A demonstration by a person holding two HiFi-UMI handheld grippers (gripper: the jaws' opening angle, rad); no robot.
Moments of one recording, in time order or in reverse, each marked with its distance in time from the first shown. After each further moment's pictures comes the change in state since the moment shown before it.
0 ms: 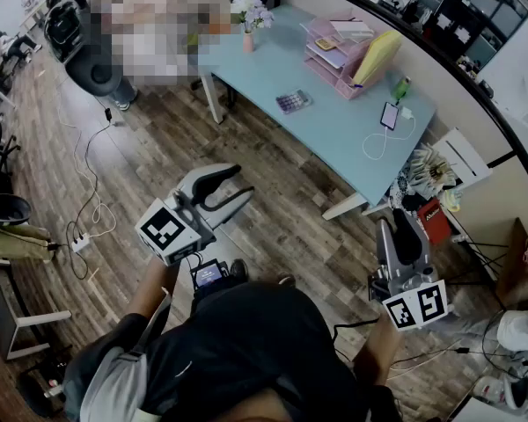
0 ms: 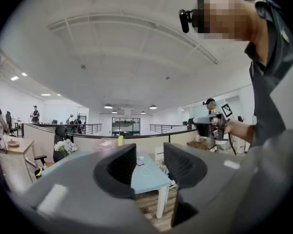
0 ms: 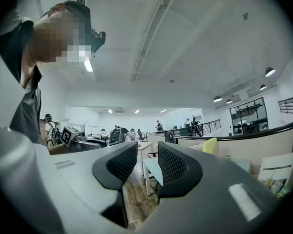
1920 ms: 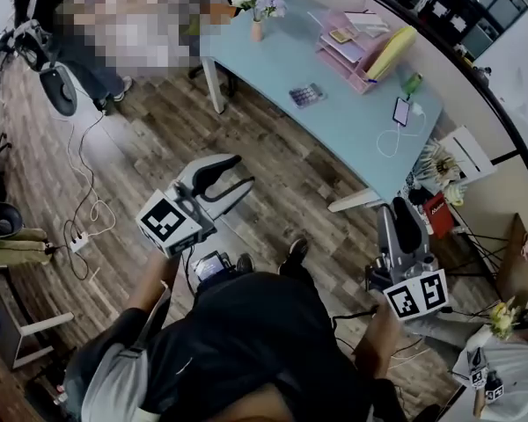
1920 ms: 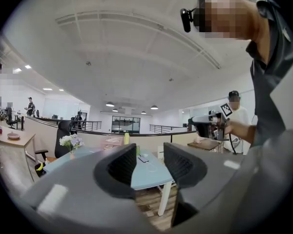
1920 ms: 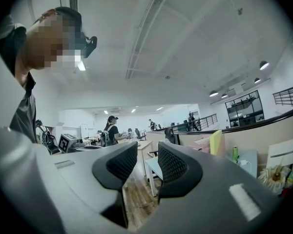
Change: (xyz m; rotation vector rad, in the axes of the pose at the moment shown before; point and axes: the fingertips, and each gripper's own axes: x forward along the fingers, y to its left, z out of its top) left arm -0.033 0.086 -0.031 -0.052 -0.013 -0.014; right arm 0.085 0.039 -0.023 0.069 0.022 -0.044
